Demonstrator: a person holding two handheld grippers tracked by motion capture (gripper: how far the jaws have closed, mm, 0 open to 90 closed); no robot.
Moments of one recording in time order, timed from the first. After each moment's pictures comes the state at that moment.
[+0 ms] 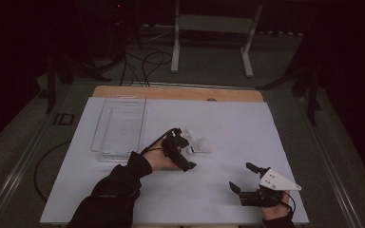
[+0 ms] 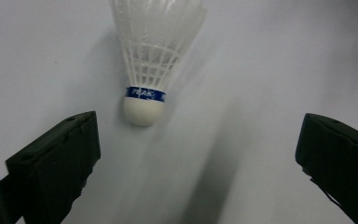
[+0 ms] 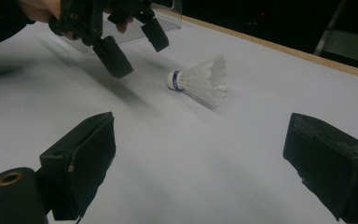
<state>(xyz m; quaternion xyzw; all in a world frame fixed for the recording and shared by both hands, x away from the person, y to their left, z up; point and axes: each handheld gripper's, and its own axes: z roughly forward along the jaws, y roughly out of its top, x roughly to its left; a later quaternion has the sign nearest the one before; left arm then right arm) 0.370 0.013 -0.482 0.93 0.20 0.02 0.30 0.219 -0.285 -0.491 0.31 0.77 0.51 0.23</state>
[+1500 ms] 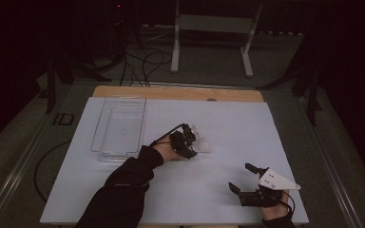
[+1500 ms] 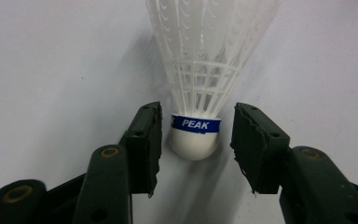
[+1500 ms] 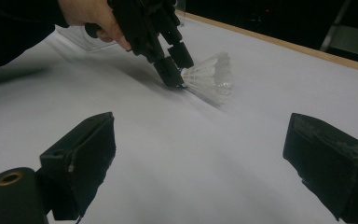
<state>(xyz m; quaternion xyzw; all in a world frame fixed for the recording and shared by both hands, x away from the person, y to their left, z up) 0.398 -0.011 -0.497 0.95 0.19 0.05 0.24 0.220 -0.285 -0.492 0.31 0.77 0.51 0.22</state>
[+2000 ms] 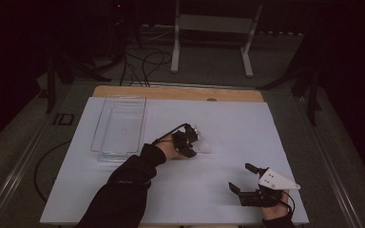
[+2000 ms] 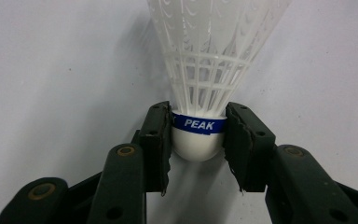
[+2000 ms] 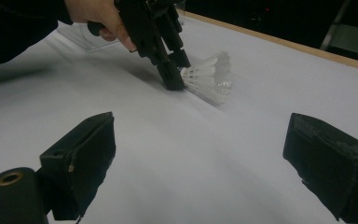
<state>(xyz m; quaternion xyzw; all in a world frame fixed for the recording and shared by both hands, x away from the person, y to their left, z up) 0.405 -0.019 -0.499 0.96 0.18 0.03 0.21 0.221 -0.285 -0.493 0.32 0.77 0.51 0.22</state>
